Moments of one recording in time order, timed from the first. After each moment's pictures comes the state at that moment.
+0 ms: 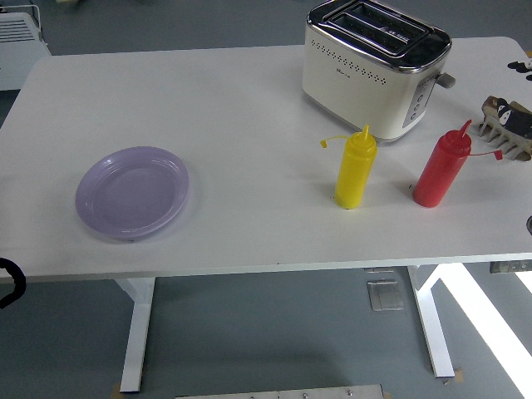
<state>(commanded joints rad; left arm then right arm) -0.21 0.27 -1.54 -1.21 0.33 0.16 -0.25 0.38 -0.43 1.28 1.22 -2.02 -0.33 -0.18</state>
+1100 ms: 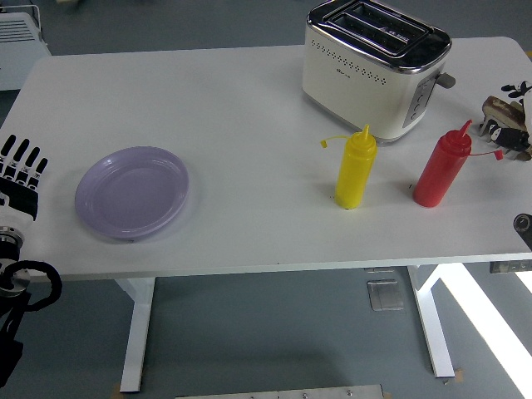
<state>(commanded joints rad) -0.30 0.25 -1.38 -1.04 0.30 0.15 -0.24 0.46 -0.42 1.16 1.03 -1.97 -0.39 -0.18</state>
